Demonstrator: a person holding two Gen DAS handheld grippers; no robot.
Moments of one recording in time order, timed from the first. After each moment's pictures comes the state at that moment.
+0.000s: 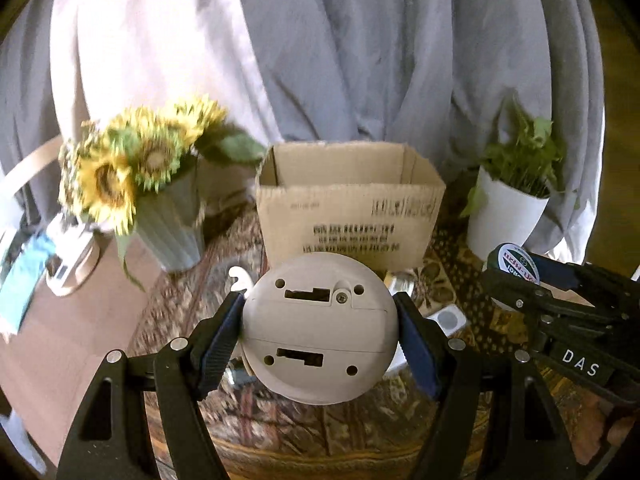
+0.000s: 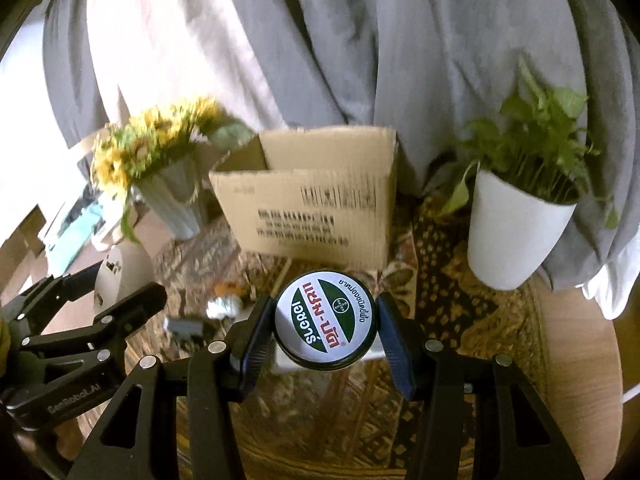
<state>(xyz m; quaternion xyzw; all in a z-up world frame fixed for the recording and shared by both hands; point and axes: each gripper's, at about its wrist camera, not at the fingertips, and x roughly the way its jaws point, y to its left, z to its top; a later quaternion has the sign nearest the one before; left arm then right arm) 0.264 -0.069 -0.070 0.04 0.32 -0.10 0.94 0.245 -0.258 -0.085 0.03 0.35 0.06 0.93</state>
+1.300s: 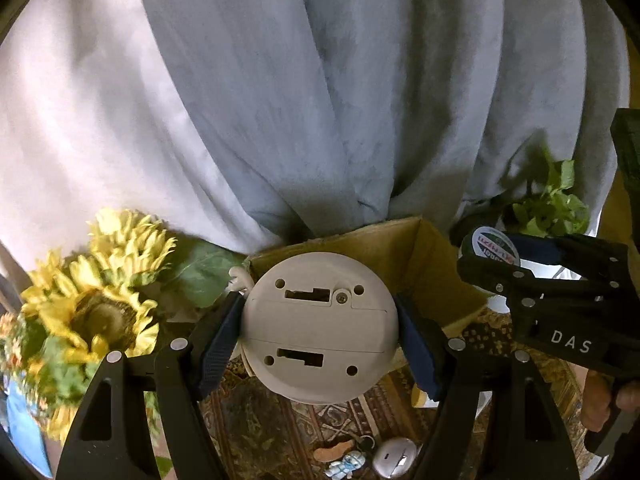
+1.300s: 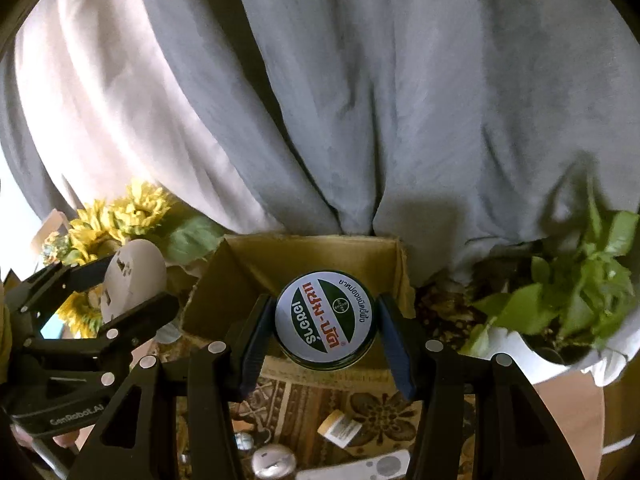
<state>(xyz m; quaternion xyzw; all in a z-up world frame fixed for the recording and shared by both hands) 0.461 -0.082 0.004 0.12 0.36 -0.20 0.90 0.413 -0.249 -0.005 0.06 0.37 0.01 0.93</state>
